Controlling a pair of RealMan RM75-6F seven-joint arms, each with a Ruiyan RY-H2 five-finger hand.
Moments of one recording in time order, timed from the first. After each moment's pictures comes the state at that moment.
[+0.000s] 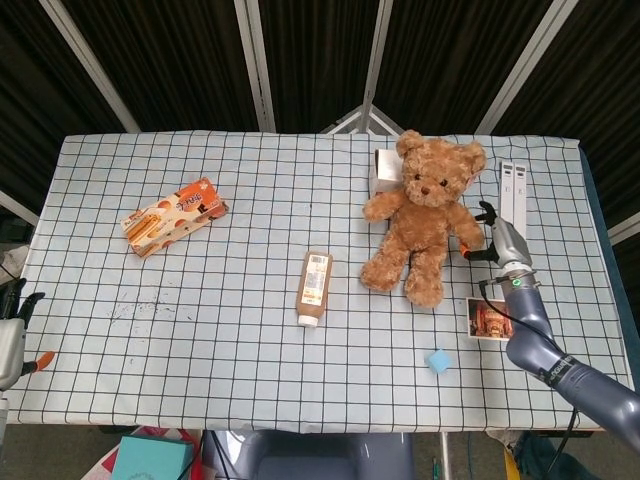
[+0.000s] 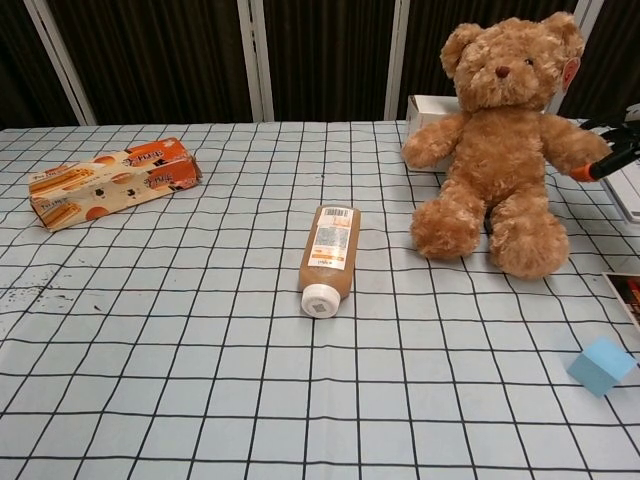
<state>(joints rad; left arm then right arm) -0.11 -1.13 -0.06 -1.73 1.22 1.42 0.39 0.72 -1.42 0.35 -1.15 -0.53 0.64 0.03</state>
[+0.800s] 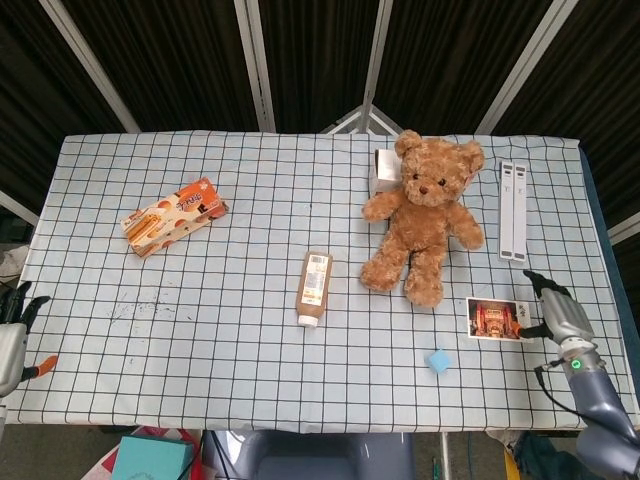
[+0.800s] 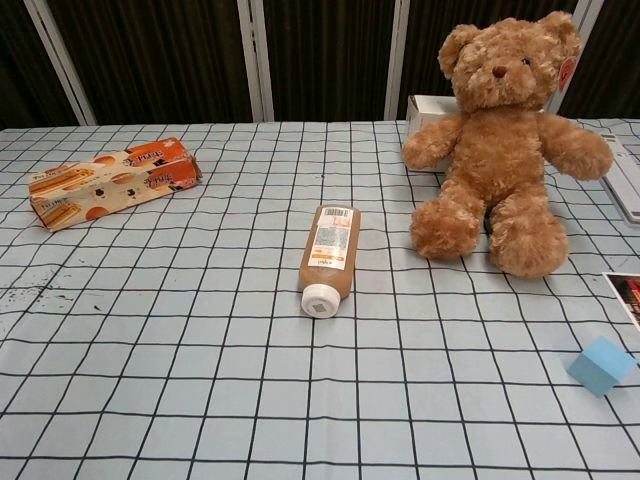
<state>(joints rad) -0.09 -1.10 -0.03 -1.75 1.29 1.43 0.33 0.41 -1.11 0.12 -1.58 -0.88 0.90 0.00</state>
